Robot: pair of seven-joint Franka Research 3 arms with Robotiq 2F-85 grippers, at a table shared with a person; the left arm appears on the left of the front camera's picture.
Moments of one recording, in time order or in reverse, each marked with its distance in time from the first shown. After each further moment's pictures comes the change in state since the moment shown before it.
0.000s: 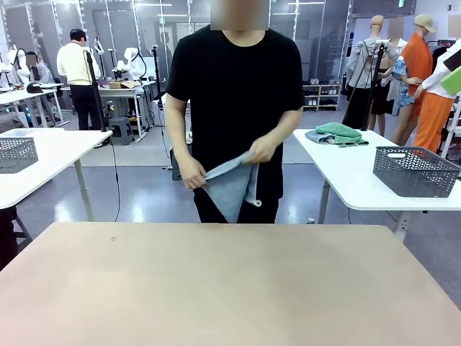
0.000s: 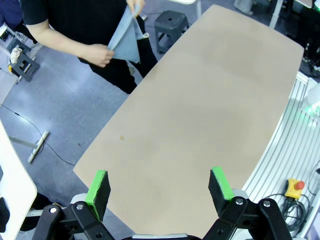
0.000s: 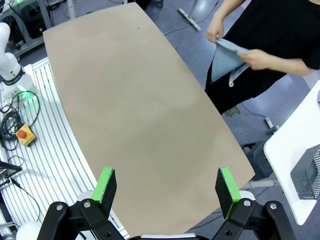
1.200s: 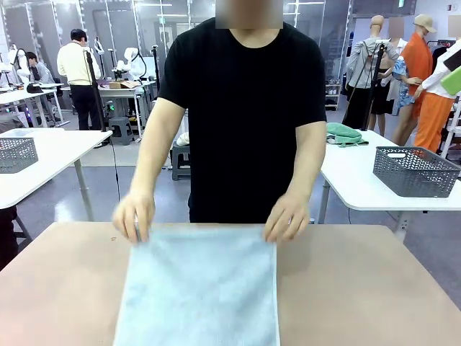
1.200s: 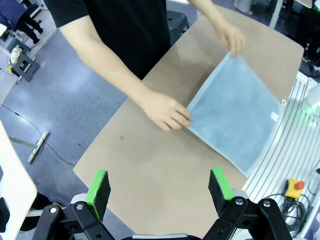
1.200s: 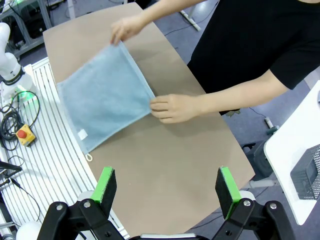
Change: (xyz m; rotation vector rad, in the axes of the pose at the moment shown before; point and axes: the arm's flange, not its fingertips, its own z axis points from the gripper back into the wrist) left arm 0.000 0.000 0.000 0.000 0.000 0.000; right arm 0.000 0.000 0.000 0.000 0.000 0.000
